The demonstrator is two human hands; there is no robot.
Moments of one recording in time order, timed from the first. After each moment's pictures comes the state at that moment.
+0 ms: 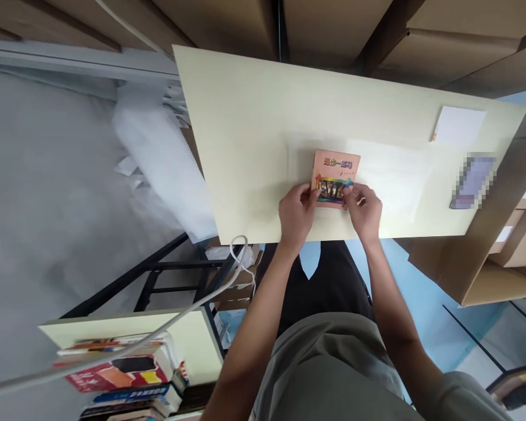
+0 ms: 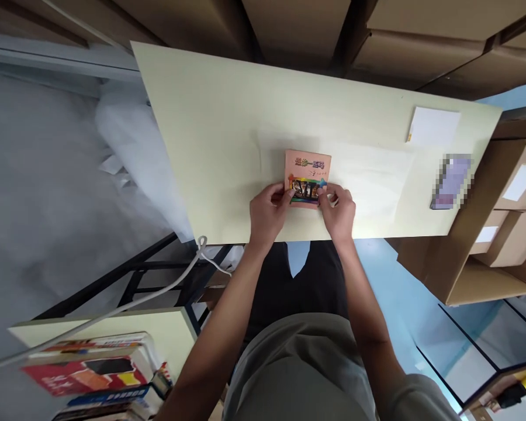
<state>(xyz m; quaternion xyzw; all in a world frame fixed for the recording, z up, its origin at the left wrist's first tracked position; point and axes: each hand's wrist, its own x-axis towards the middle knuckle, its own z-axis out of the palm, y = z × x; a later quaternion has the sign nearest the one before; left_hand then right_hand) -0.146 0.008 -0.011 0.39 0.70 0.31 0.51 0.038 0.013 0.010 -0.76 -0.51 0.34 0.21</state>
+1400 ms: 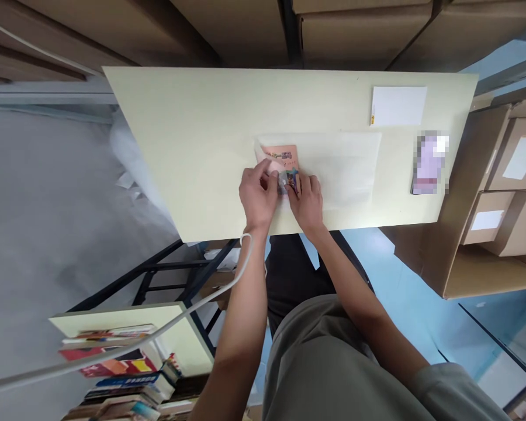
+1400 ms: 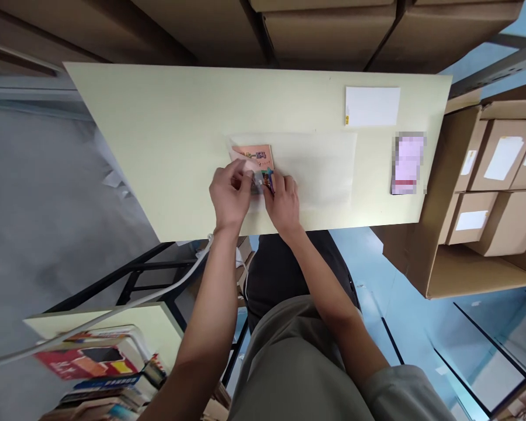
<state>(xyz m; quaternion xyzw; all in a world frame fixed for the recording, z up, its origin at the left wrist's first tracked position) -0.098 0.033 -0.023 0.47 0.74 0.29 0.37 0.042 0.000 -0.040 -0.70 -0.60 0.34 0.19</state>
